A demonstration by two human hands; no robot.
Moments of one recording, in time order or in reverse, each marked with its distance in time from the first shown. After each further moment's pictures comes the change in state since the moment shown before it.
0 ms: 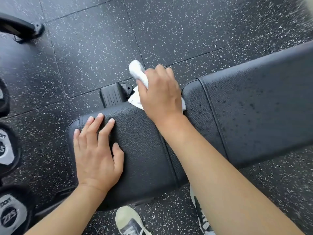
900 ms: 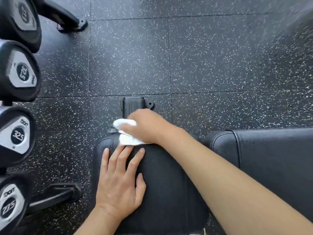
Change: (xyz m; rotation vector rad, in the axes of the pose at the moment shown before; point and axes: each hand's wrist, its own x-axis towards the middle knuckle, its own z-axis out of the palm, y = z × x) left_hand 0.001 -0.007 0.003 0.021 -0.046 0.017; right_hand 0.057 -0.076 0.059 0.133 -0.950 -0.335
